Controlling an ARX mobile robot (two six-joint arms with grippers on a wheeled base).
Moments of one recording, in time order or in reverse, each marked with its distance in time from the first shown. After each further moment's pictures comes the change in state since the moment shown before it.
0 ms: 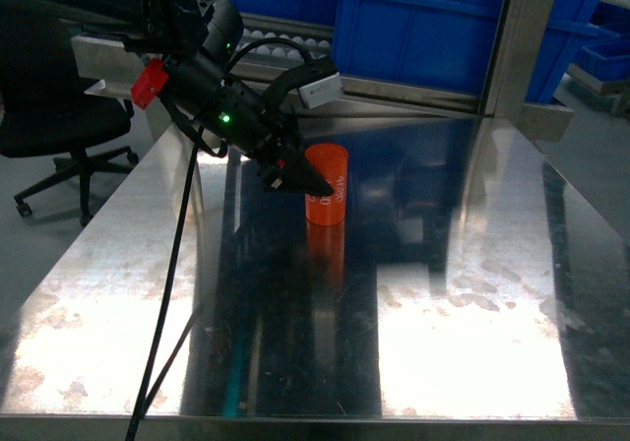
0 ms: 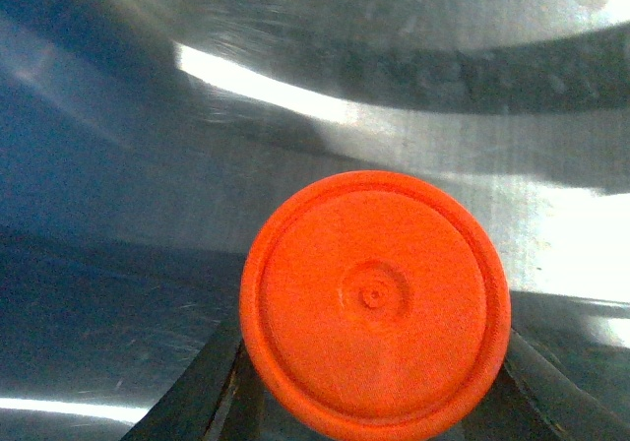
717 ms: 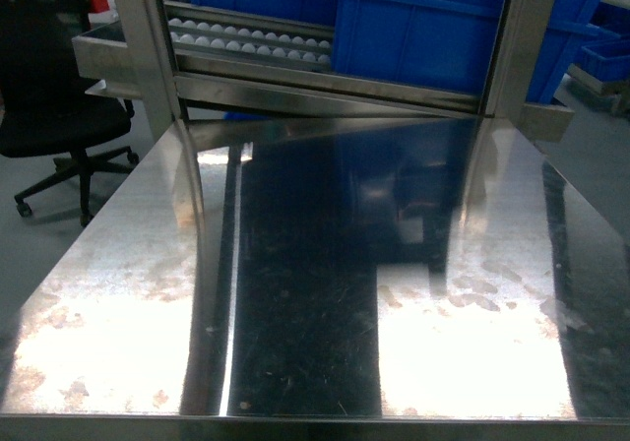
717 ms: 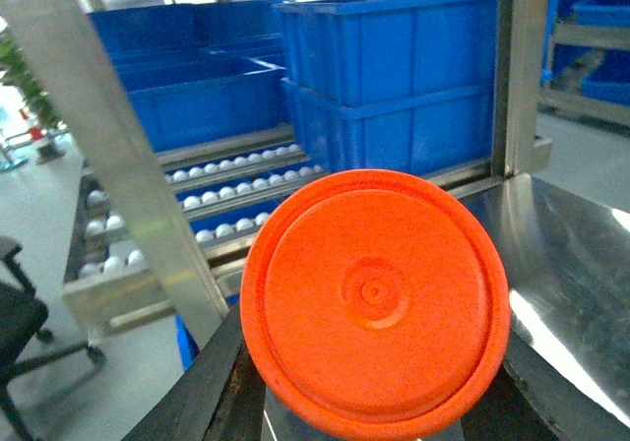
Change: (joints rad) left arm 0.428 -1.247 -1.313 1.138 -0.030 -0.793; right arm 0.000 0.000 0.000 0.000 0.000 0.000
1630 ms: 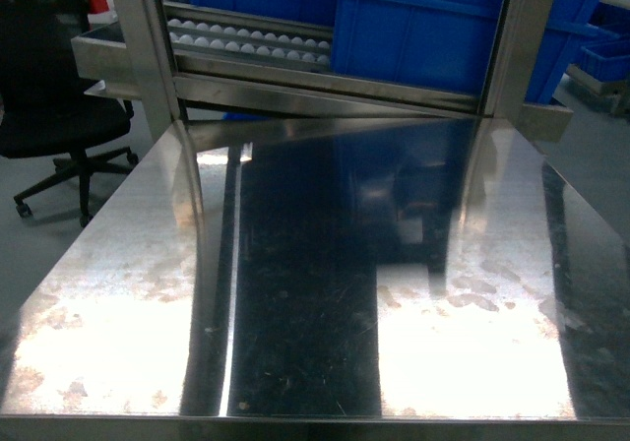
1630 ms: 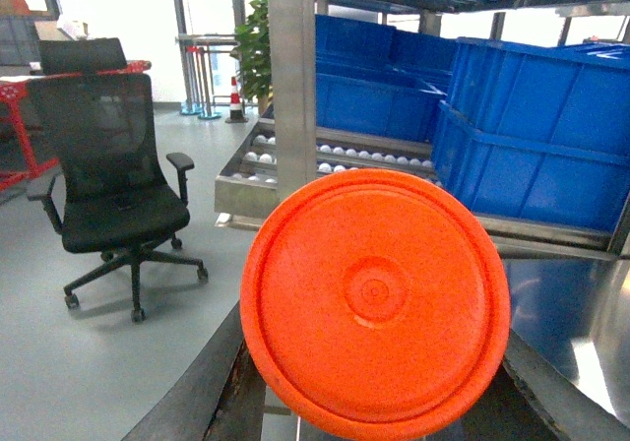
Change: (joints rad) left arm -0.192 -0.746 -0.627 0.027 -0.673 -0.264; right arm 0.000 0.000 0.000 0.000 0.000 0.000
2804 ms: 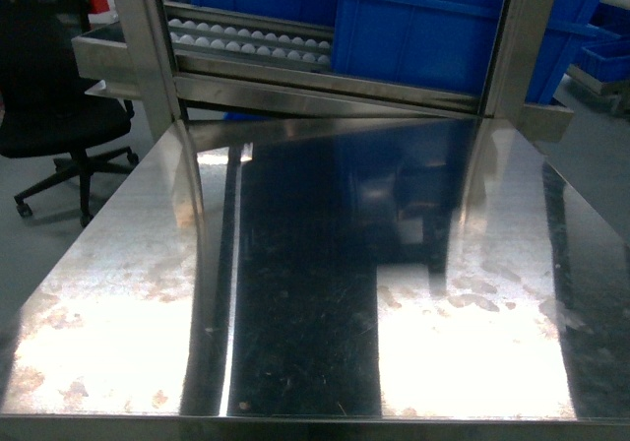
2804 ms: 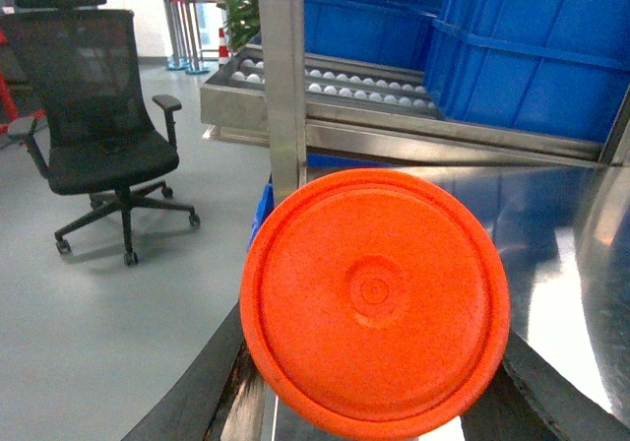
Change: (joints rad) left arm -0.022 -0.310 -0.356 -0.056 -0.002 0.000; right arm 0.000 0.000 0.000 0.000 0.000 0.000
